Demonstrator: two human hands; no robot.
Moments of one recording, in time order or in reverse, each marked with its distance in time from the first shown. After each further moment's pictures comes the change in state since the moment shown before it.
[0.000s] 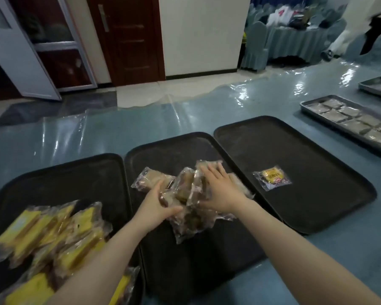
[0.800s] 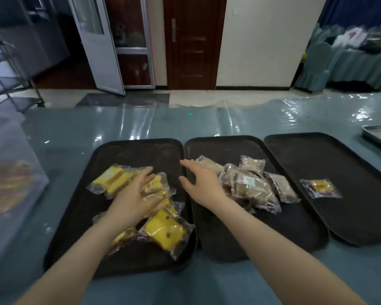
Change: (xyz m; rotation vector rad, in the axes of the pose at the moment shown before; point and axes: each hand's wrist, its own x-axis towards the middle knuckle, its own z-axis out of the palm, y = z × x) left_hand -0.186 -0.037 -0.130 0.150 0.358 0.101; right_hand -0.046 -0.212 0.038 0.363 0.198 -0.372
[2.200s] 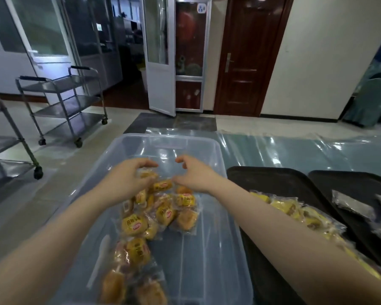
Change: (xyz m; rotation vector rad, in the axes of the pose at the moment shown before) left_hand -0.041 -0.260 -0.505 0.288 0.090 0.020; right_hand 0.186 -0.443 0.316 0.070 -0.307 0.049
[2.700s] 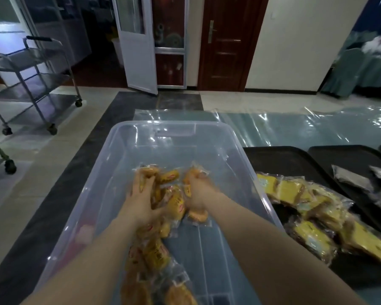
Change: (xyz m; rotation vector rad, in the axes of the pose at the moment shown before) left_hand 0.026 -0.124 0.092 0.203 -0.243 -0.165; right_hand 0.058 0.067 0.099 -0.454 -0.046 0.310
